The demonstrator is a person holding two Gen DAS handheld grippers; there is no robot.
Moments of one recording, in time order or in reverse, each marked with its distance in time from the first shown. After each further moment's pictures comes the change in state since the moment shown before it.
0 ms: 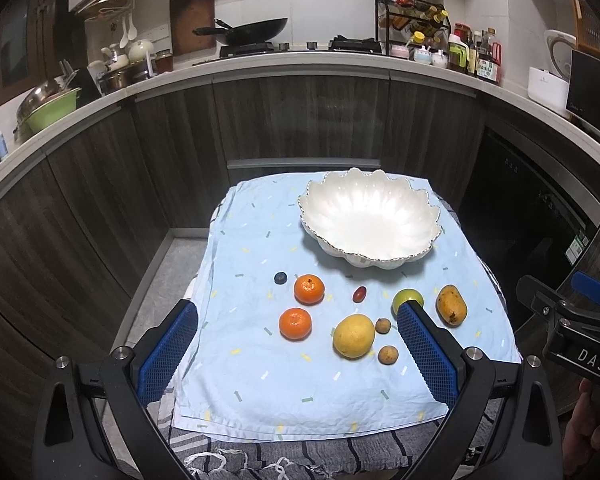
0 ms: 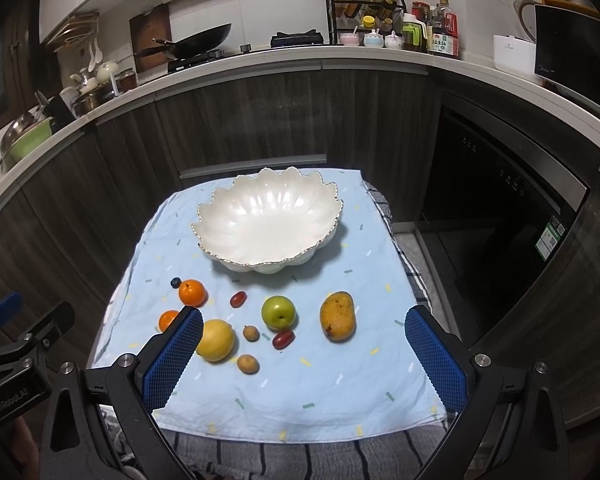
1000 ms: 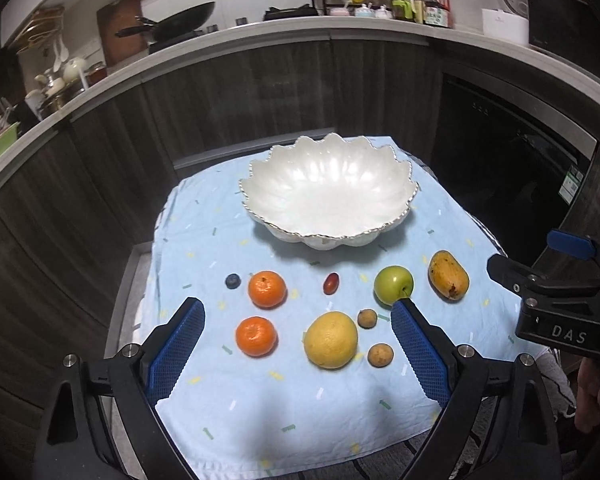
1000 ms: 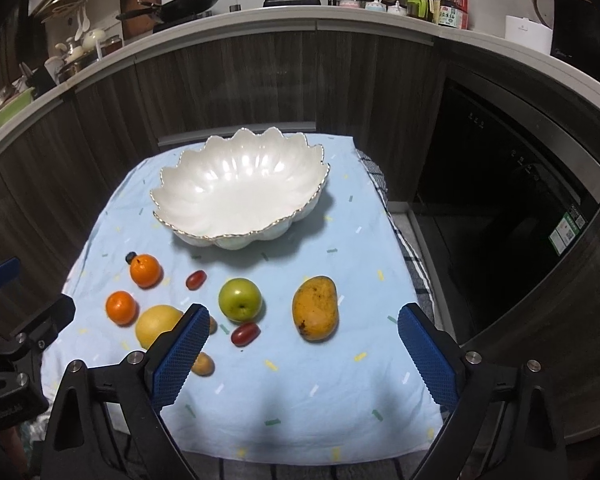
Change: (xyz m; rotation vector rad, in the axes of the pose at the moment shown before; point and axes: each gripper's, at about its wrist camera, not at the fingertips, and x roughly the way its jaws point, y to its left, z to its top) left arm 0.082 -0.046 -0.004 0.202 0.051 -0.099; right arm 0.082 -0.018 -0.012 -0.036 0.099 -0.047
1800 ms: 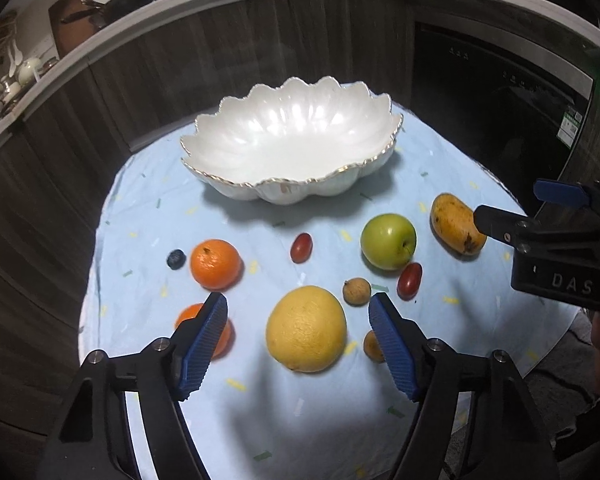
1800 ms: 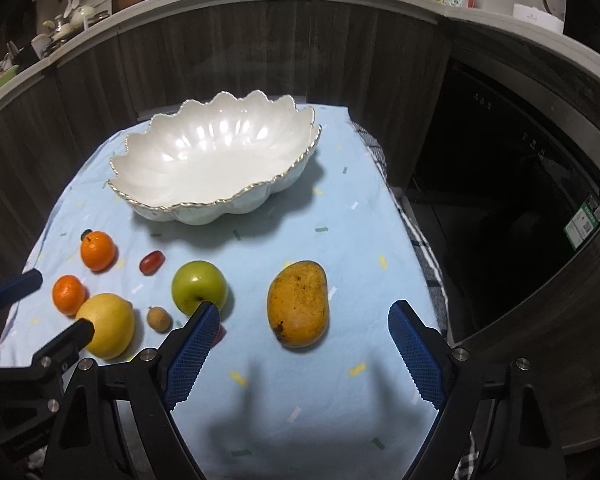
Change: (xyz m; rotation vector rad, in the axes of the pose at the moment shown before) left arm 0.084 -0.025 -0.031 0.097 0.097 -0.075; right arm 0.071 -0.006 -0.017 -0.011 0.049 -0.052
